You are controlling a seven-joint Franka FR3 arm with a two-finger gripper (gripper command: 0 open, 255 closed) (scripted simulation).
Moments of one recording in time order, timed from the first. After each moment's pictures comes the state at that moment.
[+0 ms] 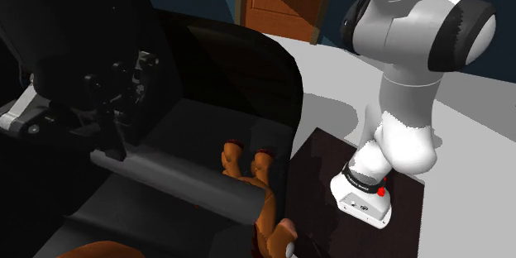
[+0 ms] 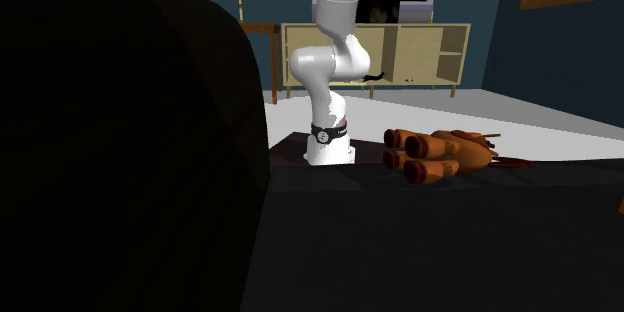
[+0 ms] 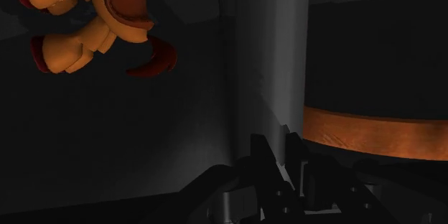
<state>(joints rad) 0.59 0.34 0.69 -1.04 -0.22 1.36 0.85</state>
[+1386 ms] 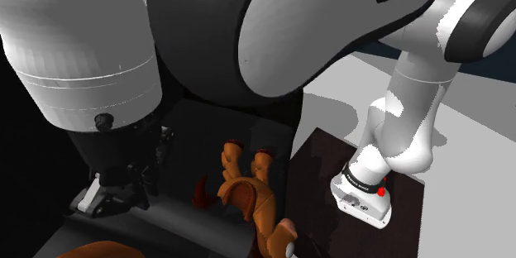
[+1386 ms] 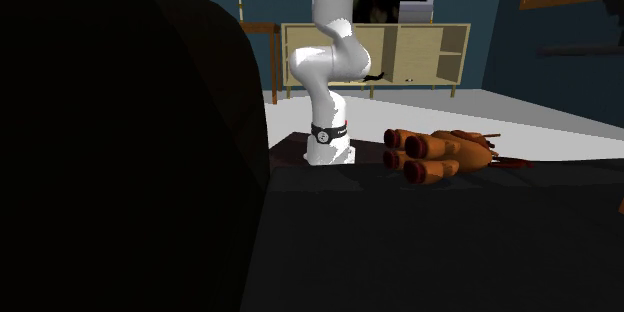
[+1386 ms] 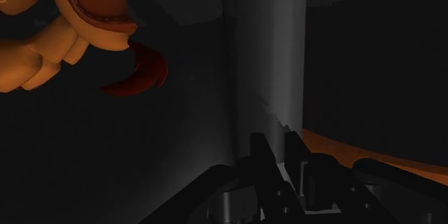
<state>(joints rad) 0.47 0.20 0.69 -1.51 -0.12 1.72 0.82</state>
